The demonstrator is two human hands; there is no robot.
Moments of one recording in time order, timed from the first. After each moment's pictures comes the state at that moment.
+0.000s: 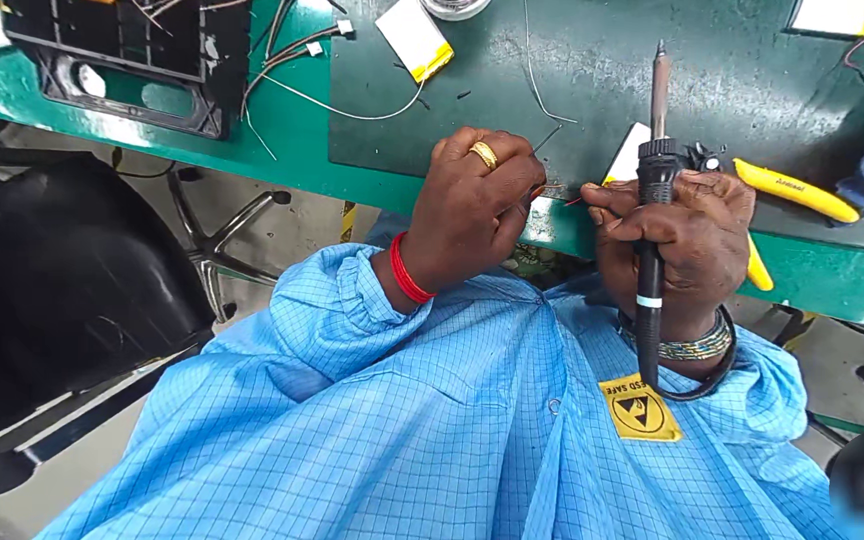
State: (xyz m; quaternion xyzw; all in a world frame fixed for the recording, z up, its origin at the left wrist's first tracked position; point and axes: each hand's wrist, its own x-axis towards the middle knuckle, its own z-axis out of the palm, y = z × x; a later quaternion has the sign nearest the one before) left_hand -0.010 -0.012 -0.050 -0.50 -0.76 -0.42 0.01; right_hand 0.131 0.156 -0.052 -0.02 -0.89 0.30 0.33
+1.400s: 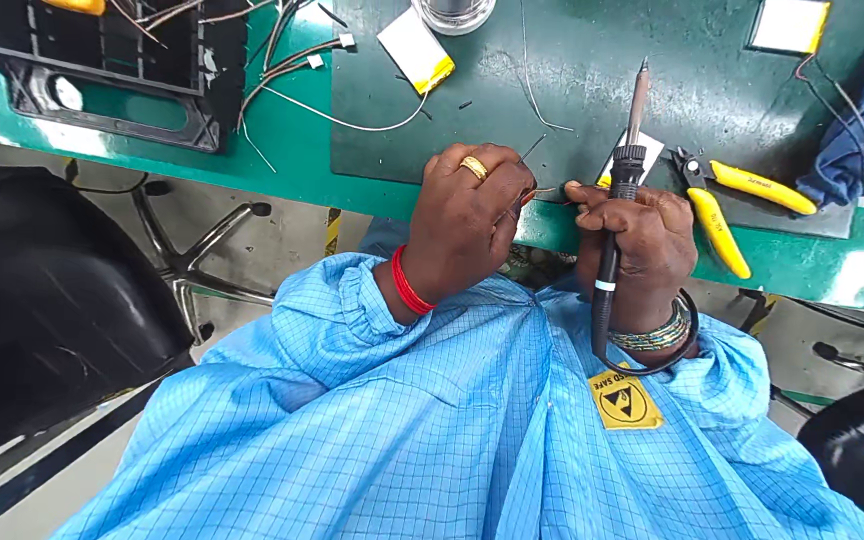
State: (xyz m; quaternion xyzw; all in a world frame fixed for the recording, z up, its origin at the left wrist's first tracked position) left_hand -0.009 -0.020 -0.051 -0.48 -0.77 -0.43 0.02; right_hand 0.126 0.131 -0.055 -0.08 -0.91 0.24 0.31
